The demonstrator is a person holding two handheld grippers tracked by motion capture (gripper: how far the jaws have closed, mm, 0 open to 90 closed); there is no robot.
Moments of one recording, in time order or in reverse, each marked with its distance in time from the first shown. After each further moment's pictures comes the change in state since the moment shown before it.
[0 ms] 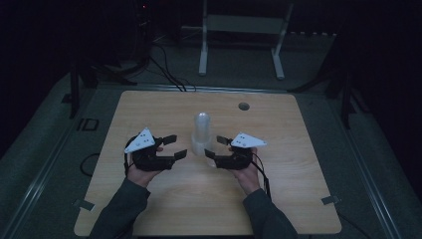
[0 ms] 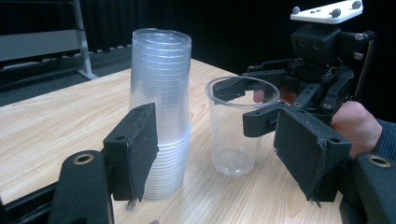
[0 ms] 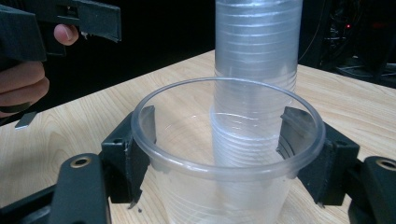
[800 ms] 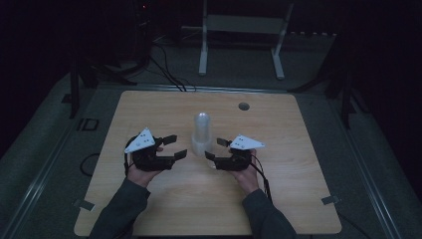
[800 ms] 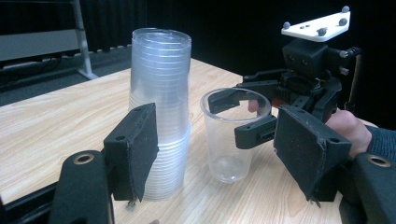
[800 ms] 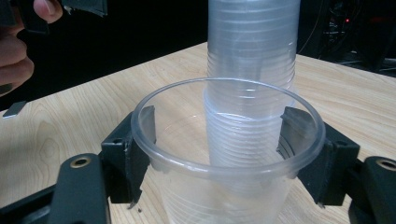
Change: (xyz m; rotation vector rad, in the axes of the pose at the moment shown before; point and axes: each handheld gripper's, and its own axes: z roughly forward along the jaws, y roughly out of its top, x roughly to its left) left arm 0.000 0.000 0.000 0.002 0.000 0.001; right arm -0.004 -0.013 0.006 0.022 -0.007 -0.007
